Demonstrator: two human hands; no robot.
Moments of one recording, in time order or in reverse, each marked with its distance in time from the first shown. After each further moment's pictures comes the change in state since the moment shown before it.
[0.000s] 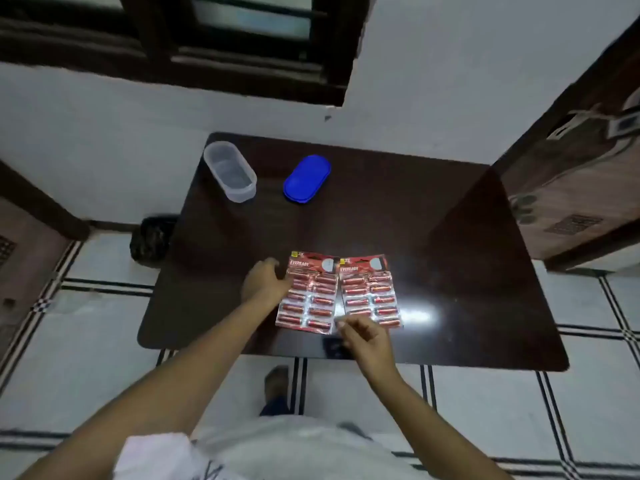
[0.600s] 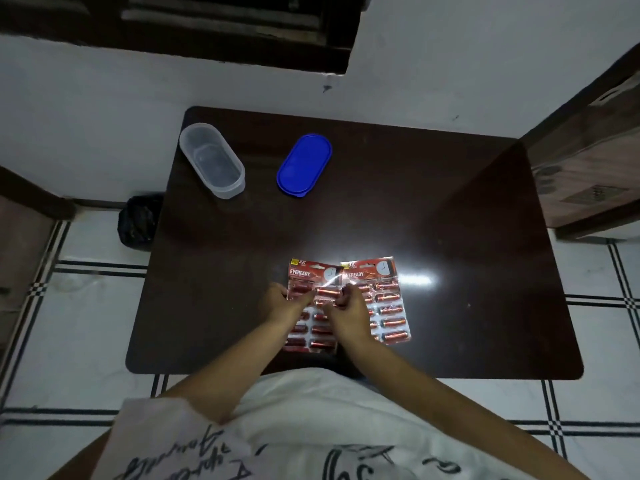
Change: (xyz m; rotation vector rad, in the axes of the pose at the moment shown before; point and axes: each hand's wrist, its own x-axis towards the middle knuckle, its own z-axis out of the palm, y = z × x) left_hand 0.014 0.019 0.035 -0.442 -0.071 -0.364; right_hand 0.107 -0.012 0.042 -0.243 0.125 0.289
